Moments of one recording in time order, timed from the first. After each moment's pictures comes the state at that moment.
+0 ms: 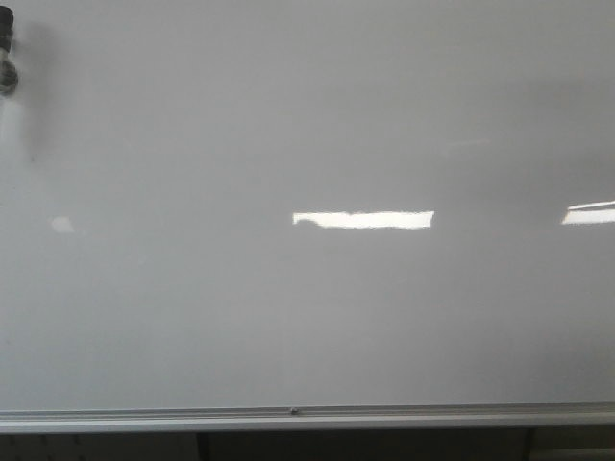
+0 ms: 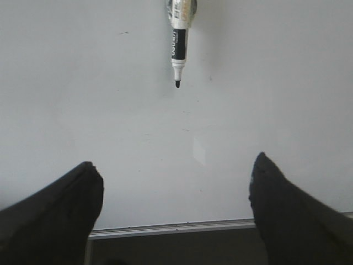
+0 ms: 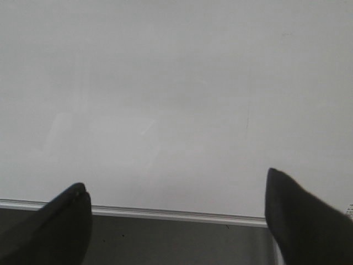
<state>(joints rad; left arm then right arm) -0.05 0.82 -0.71 0.01 0.59 -0.01 0.01 0.82 -0.60 0.06 0.46 -0.05</state>
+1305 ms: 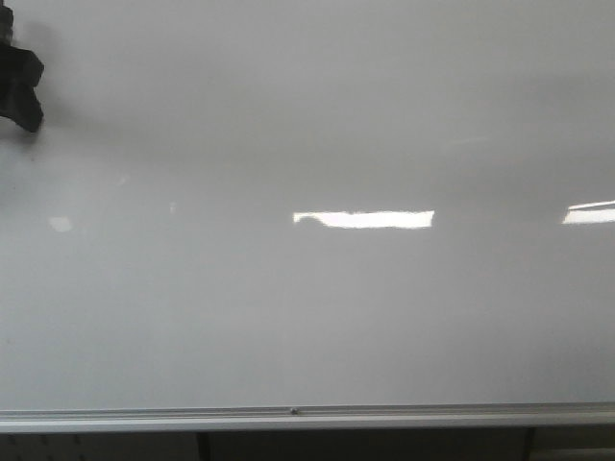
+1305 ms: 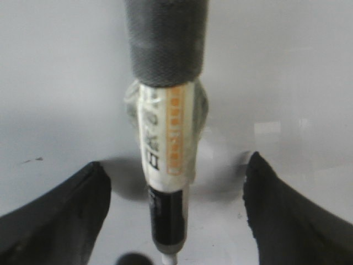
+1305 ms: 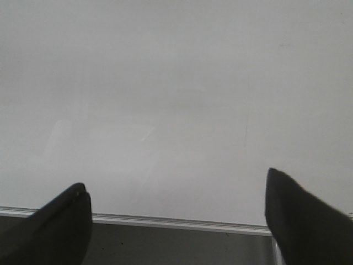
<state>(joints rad) -0.06 1.60 -1.09 0.02 0.33 -0.01 0.01 0.82 -0.60 0.06 0.44 -0.05</state>
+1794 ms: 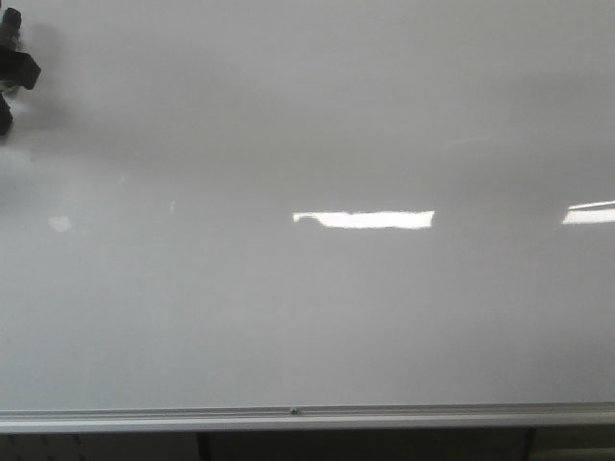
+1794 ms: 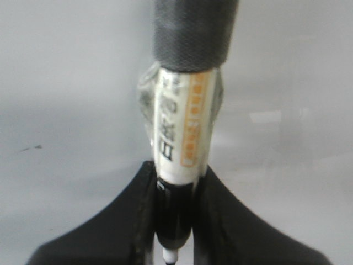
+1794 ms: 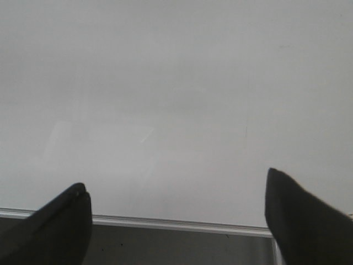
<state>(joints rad) -0.06 1.59 -1.11 0.02 0.41 0.00 0.01 0.82 -0.60 0.06 0.43 -0.06</state>
